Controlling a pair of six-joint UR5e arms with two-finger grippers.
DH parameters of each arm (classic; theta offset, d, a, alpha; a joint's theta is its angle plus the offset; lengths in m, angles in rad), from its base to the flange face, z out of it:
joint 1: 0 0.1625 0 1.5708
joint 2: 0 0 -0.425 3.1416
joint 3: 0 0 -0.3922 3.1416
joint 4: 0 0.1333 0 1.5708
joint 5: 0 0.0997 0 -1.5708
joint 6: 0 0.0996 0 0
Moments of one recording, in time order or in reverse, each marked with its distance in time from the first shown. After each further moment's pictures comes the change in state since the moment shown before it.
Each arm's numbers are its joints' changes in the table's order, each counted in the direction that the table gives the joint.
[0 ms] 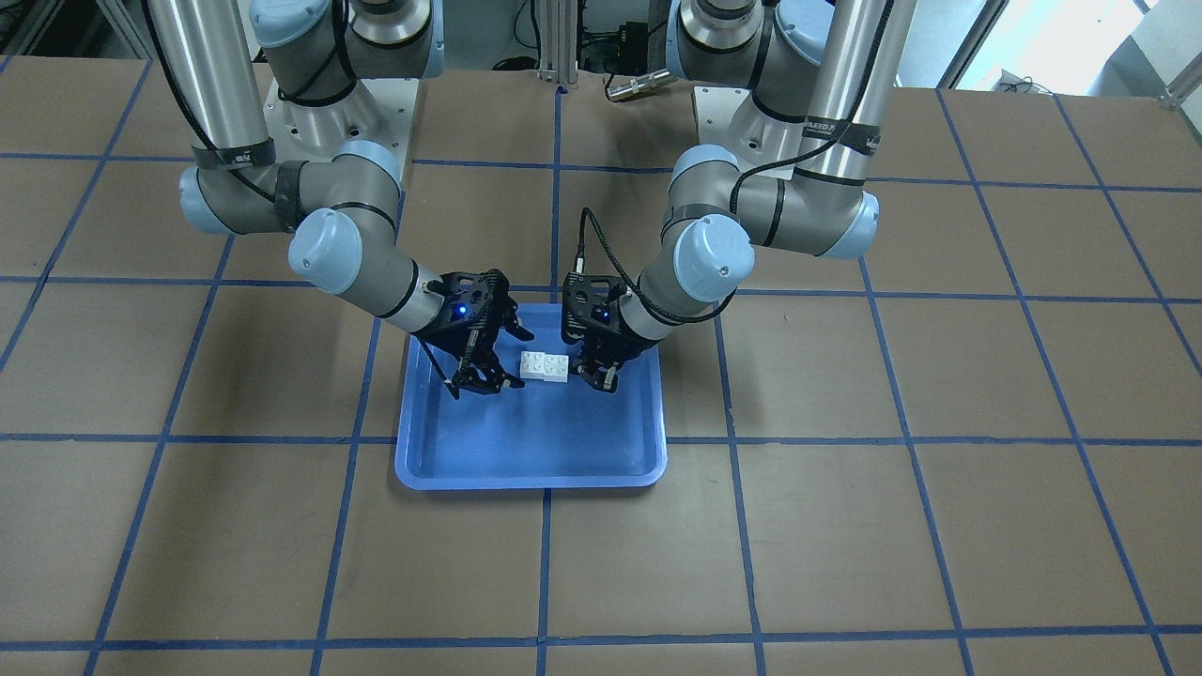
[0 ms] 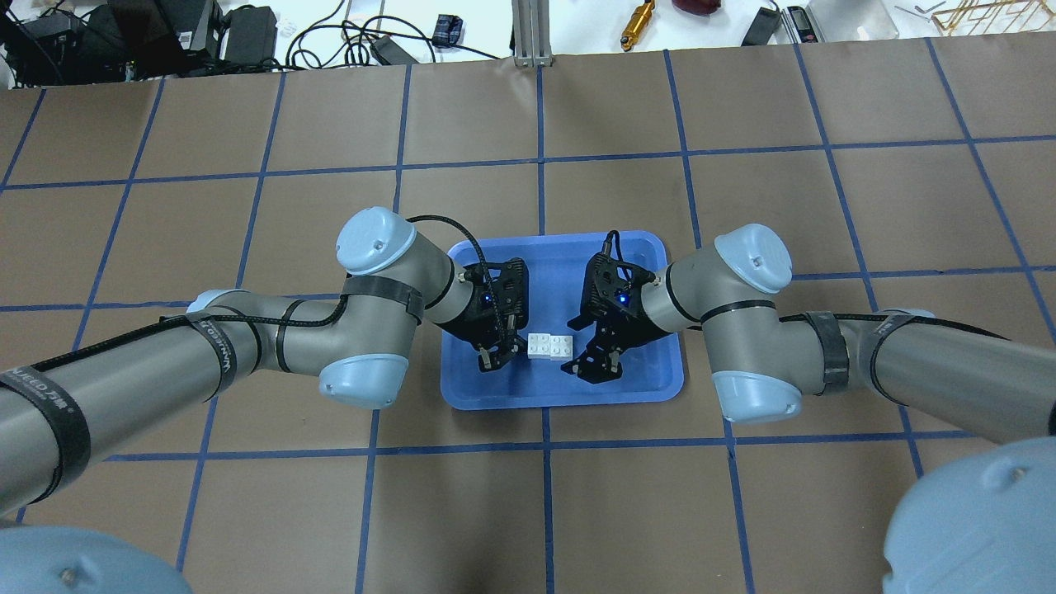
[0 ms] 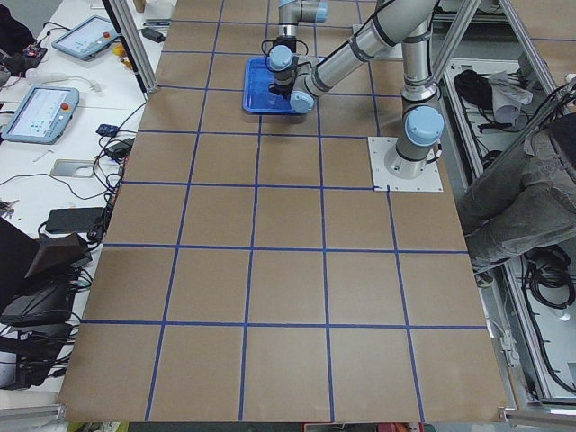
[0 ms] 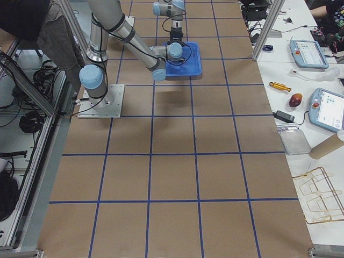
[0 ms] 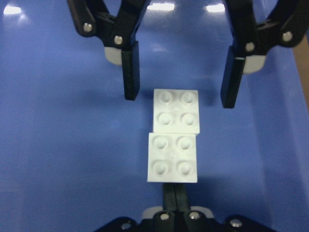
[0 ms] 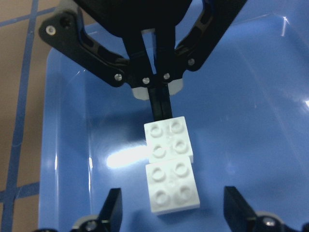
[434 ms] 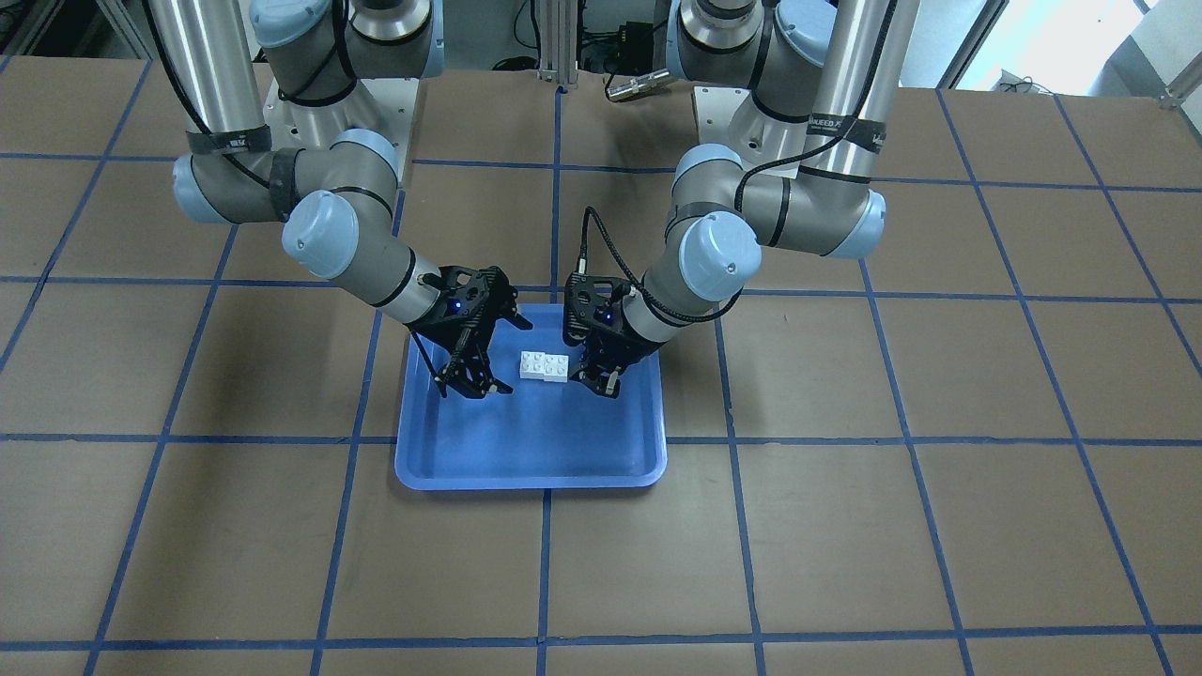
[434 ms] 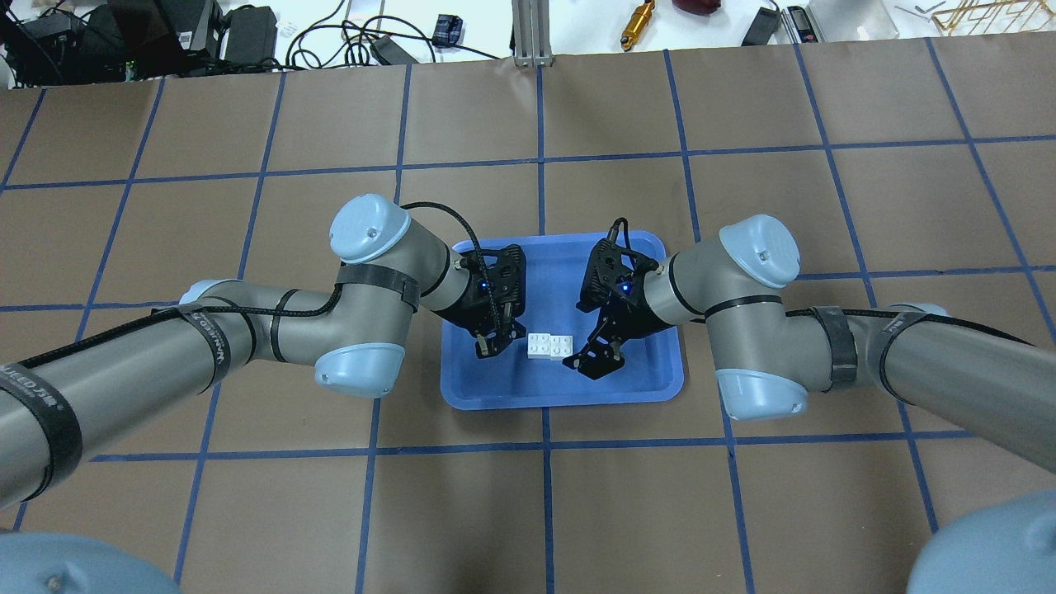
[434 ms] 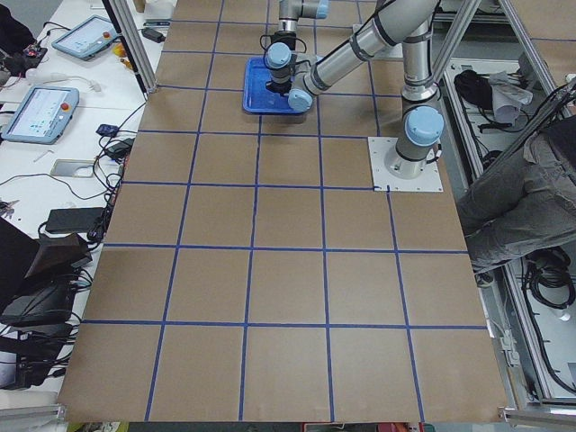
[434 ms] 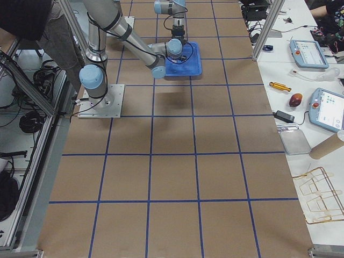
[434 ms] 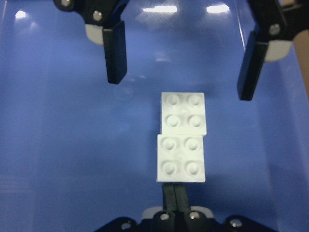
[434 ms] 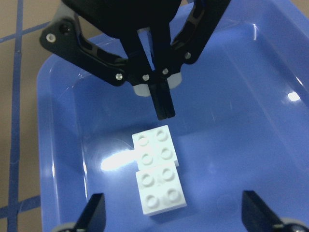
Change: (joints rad) left arm 0.019 0.015 -0.037 -0.013 0.002 0.016; right arm 0.001 -0.047 0.003 0.000 -0.032 0.117
